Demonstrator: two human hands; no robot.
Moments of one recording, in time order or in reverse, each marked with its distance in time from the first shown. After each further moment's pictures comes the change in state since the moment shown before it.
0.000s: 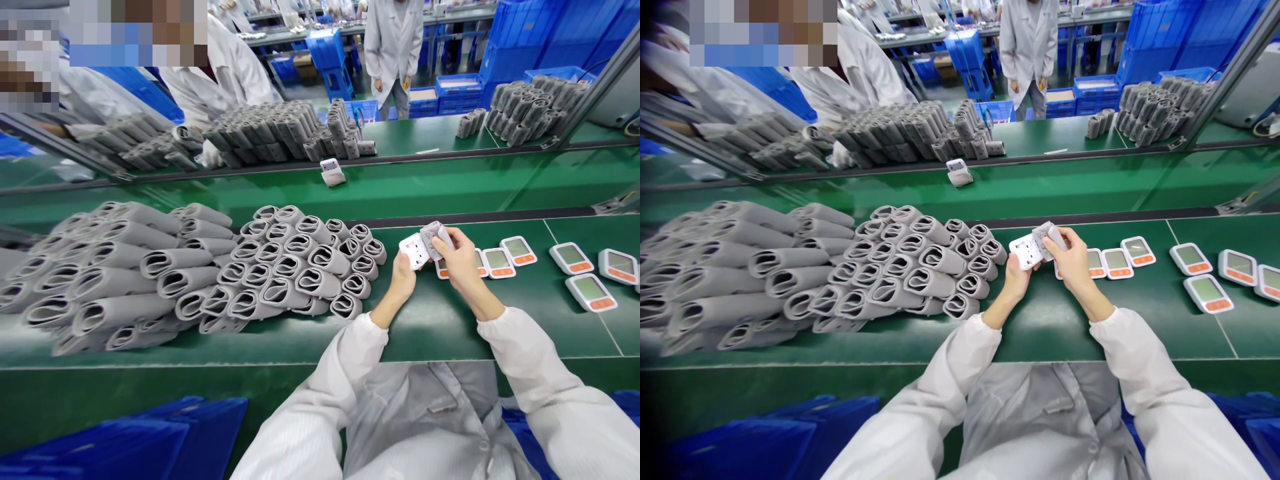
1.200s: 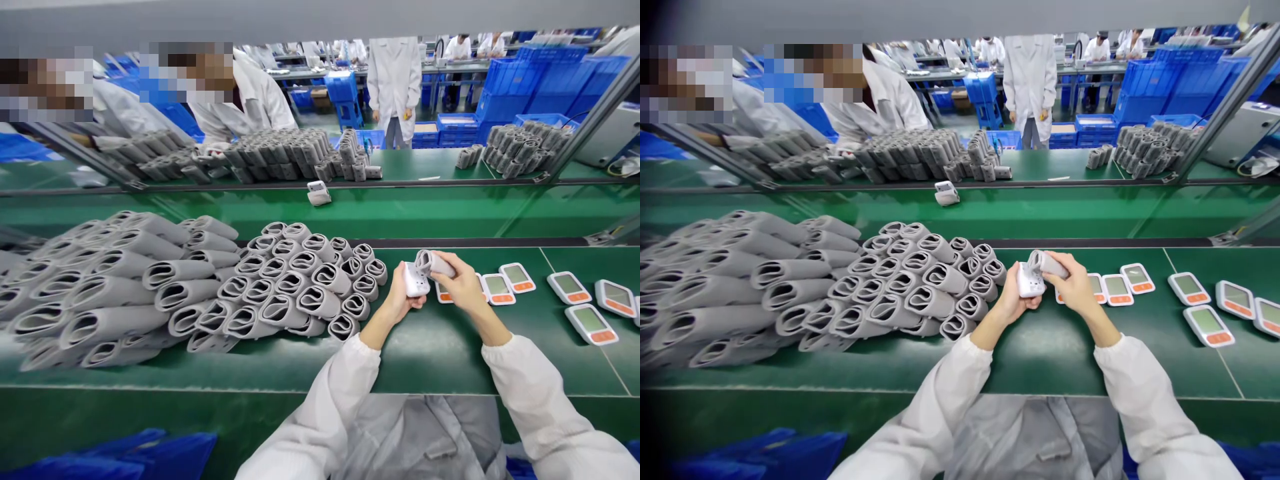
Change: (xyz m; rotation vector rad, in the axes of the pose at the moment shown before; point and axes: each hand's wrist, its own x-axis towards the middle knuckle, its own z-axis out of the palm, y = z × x) left_hand 0.003 0.047 0.002 -0.151 -0.134 -0.587; right_hand 0.011 0.004 -0.030 -0.295 -0.292 -0.286
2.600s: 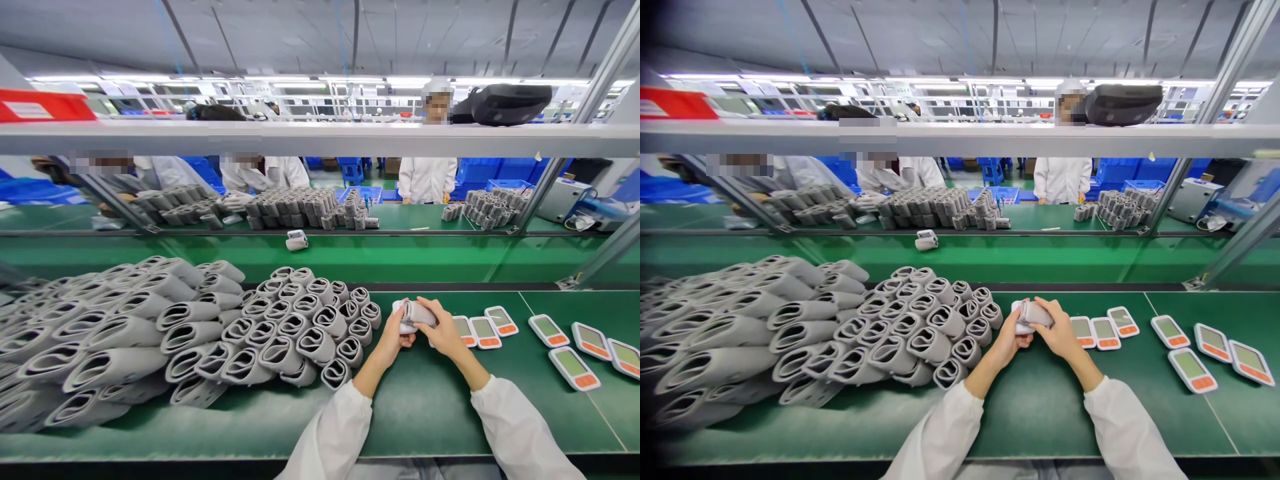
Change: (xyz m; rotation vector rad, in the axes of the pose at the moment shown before) left_hand 0.011 -0.011 -0.003 0.097 0.059 0.233; right_hand -0.008 0.023 0.007 -0.116 -0.055 -0.172
